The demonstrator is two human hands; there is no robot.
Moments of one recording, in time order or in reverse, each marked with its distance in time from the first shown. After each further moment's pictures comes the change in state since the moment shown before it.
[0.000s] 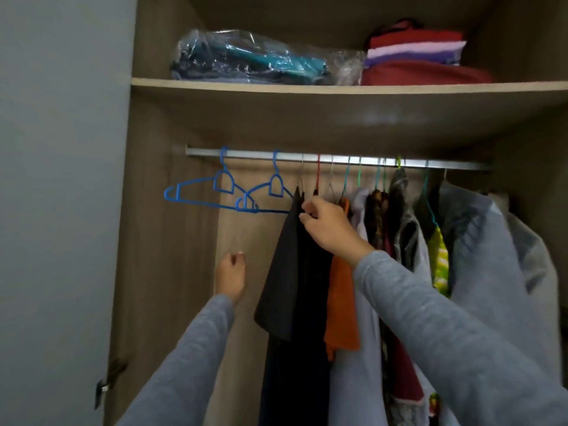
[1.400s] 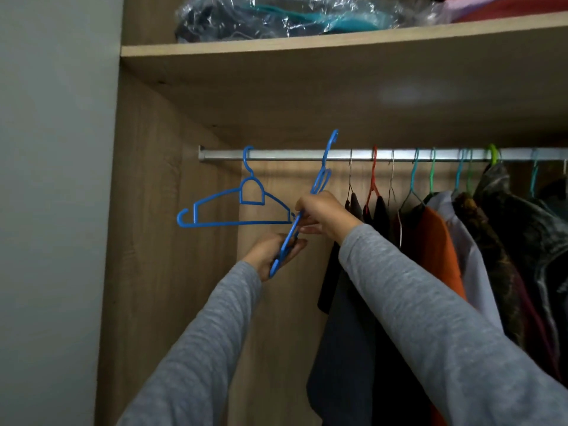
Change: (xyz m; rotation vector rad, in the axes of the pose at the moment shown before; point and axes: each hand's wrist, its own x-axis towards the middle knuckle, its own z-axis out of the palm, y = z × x) left_hand 0.176 0.022 0.024 -0.612 -0.440 -0.310; right_hand 0.184 0.000 0.131 0.597 -0.084 0.409
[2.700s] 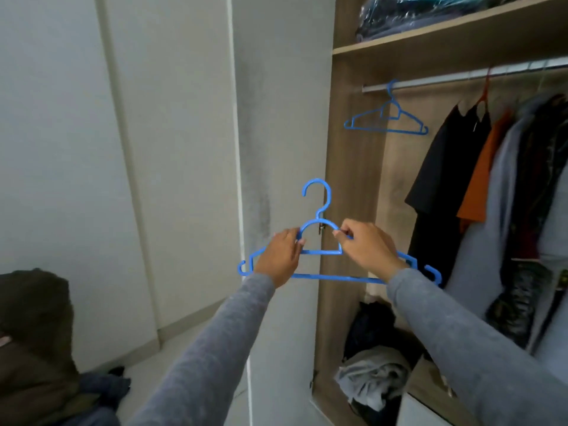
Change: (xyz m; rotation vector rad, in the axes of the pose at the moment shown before) left_hand -0.640 -0.062 0.023 1.602 0.593 0.202; right_hand -0.560 0.016 -0.044 -0.516 -0.419 -0.418
